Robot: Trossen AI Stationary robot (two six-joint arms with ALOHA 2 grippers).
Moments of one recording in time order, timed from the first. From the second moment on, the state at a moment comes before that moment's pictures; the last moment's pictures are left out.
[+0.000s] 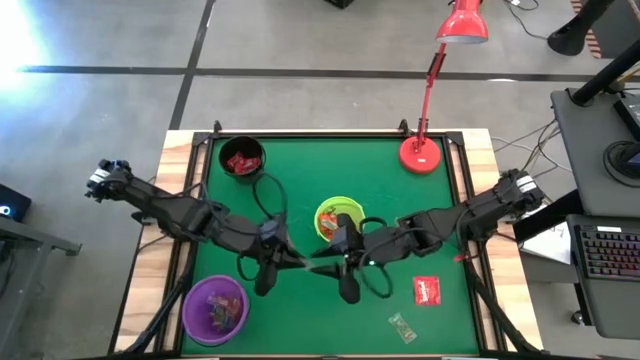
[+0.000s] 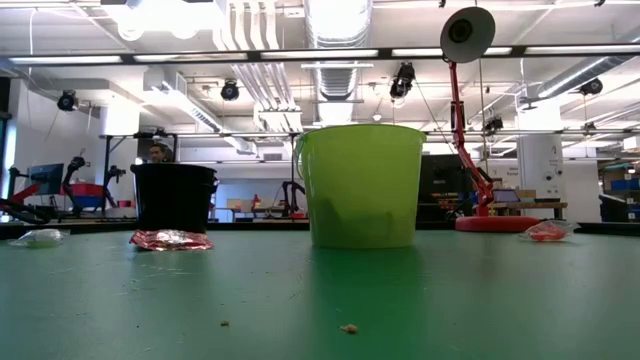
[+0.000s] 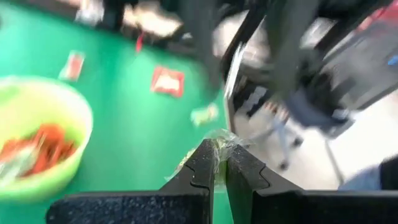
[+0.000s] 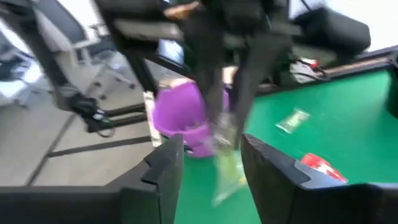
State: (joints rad) left arm -0.42 1.32 1.24 -0.35 -0.14 -0.55; right arm 0.39 1.64 1.53 -0.22 0.22 0.40
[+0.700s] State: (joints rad) left arm -0.66 1.32 1.37 -0.98 0.07 -0.91; right arm 0.41 1.61 1.54 -0.35 0.18 0.40
